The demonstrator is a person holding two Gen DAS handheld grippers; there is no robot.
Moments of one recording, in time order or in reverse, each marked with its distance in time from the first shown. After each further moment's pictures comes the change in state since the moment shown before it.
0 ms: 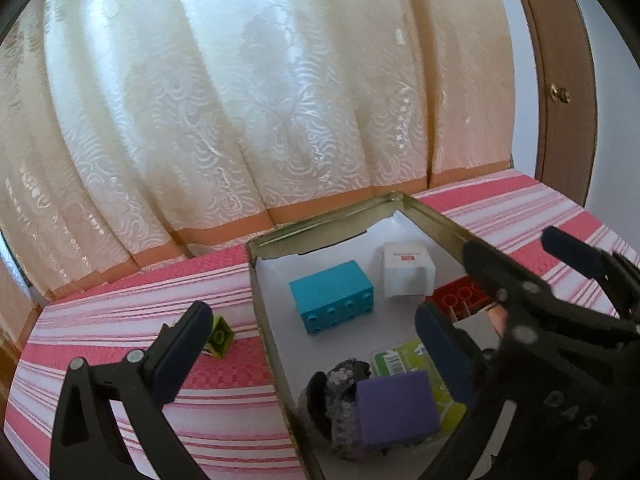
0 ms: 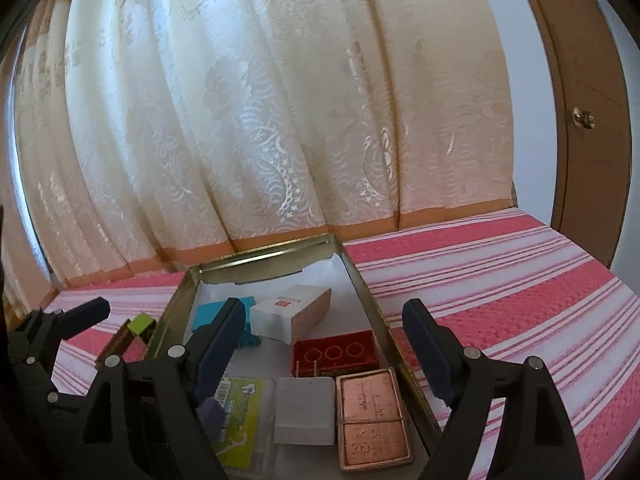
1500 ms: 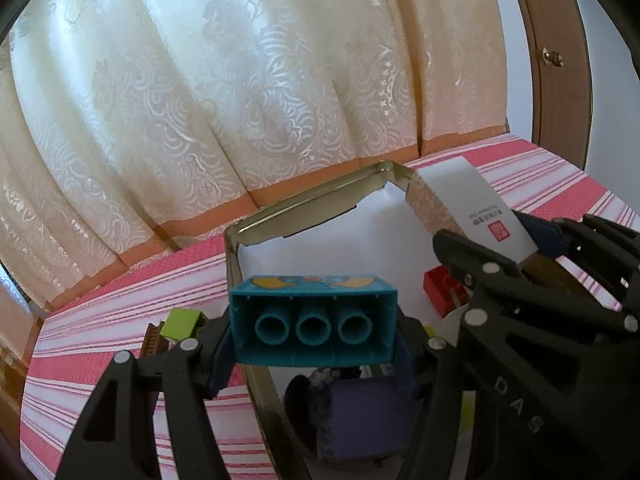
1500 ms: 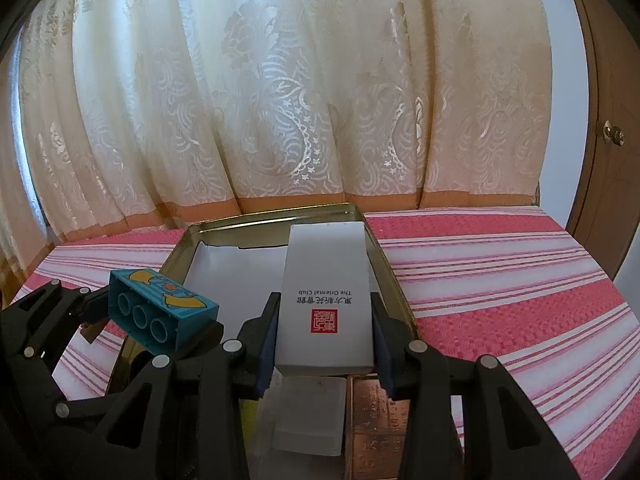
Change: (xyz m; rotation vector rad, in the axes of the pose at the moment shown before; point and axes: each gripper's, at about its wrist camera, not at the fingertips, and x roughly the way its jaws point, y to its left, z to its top) left arm 0.025 -0.021 0.000 0.094 0.091 -0.006; right arm 0.034 0.015 0.001 -0.122 0.155 0.009
